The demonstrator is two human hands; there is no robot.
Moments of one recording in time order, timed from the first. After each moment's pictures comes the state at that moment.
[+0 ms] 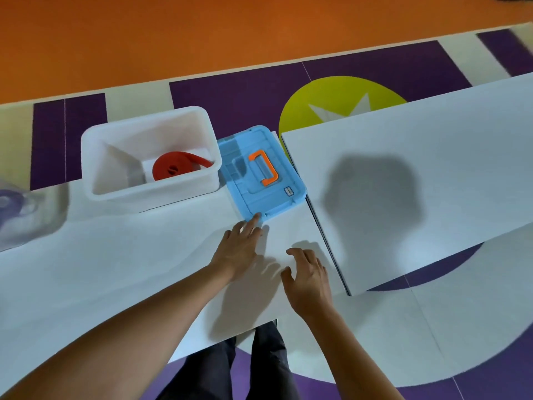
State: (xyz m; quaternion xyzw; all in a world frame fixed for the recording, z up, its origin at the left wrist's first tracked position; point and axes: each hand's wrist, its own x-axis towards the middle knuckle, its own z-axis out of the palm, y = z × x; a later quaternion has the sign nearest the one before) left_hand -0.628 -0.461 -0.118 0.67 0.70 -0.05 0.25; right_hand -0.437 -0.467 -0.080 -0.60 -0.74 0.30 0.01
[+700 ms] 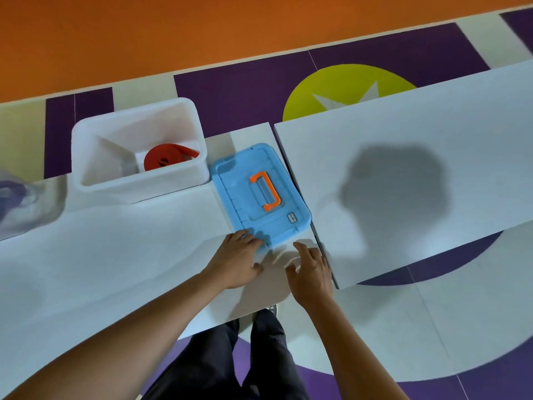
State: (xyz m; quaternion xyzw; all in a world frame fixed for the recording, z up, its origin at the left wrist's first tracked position) left_hand -0.585 -0.474 -0.089 0.67 0.67 -0.09 0.31; right_hand -0.393 -0.447 -0.096 -0.63 -0.70 0.34 -0.04
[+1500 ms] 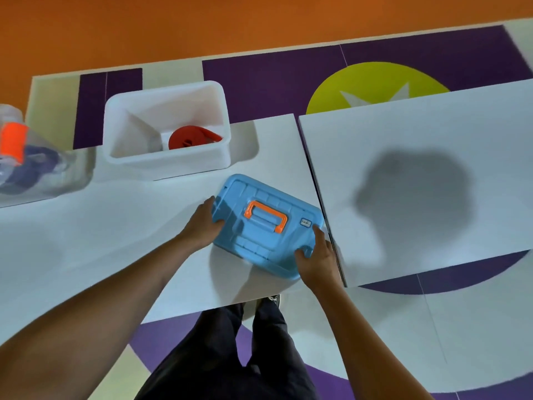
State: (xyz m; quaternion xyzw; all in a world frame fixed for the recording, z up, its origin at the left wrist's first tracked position) left_hand -0.672 -0.492 -0.093 0.32 0.84 0.13 0.42; right_hand -0.394 -0.435 -0.113 -0.63 -0.65 0.43 0.00
